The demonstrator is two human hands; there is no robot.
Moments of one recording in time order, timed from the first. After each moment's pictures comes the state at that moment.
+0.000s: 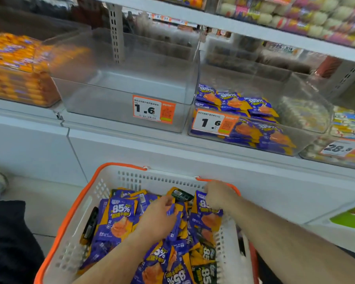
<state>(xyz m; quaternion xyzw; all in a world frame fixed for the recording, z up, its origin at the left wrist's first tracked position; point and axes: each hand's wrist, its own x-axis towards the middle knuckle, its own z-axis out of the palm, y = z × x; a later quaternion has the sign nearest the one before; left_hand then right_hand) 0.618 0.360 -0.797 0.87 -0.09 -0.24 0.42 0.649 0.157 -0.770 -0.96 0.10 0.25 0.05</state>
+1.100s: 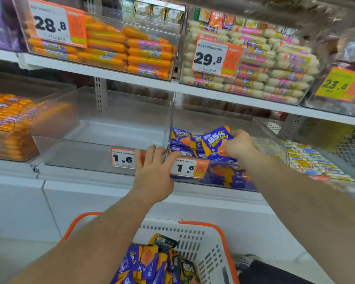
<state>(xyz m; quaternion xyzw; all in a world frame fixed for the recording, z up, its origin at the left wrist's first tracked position) 0.738 0.304 -0.667 0.93 -0.25 0.24 0.14 0.730 0.076 -0.573 -0.86 0.32 -0.19 0.35</state>
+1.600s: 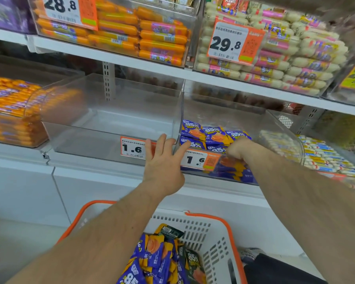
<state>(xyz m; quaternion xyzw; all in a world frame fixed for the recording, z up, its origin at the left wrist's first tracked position) 0.729 0.303 -0.659 0.94 -0.25 0.18 0.12 0.728 0.106 -0.572 -0.94 0.30 0.08 0.14</state>
